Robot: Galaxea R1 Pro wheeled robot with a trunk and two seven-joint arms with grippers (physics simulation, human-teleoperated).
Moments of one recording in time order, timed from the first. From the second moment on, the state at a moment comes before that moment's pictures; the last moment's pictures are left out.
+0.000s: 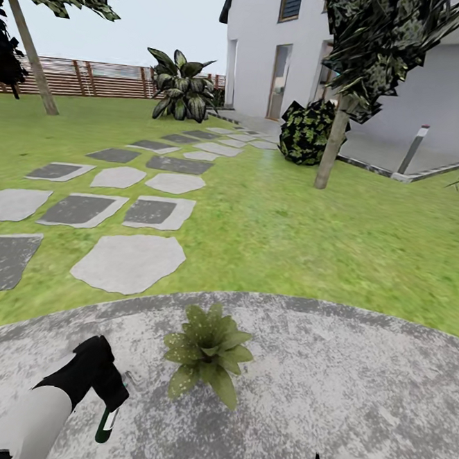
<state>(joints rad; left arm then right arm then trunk) -0.69 0.07 0.12 -0.59 -1.10 0.62 -1.07 -0.35 -0.05 -0.46 -0.21 0.45 -0.47 -0.15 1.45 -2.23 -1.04</state>
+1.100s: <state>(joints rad) -0.69 0.06 0.12 -0.59 -1.10 0.62 -1.07 -0.35 -0.05 -0.46 -0.21 0.45 -0.47 -0.15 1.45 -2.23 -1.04</state>
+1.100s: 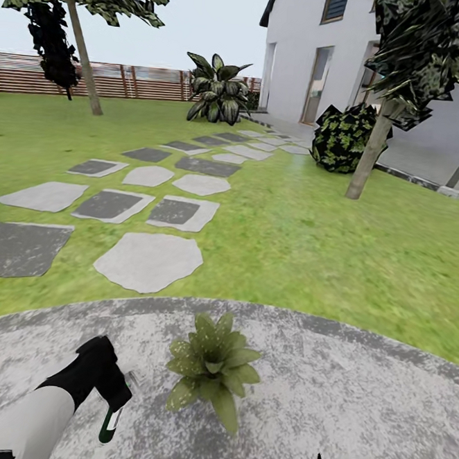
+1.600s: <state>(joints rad) -0.69 0.06 0.11 -0.58 -1.11 0.62 -1.07 -0.35 -0.05 -0.46 -0.21 0.45 -0.47 -0.15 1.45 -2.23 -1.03</state>
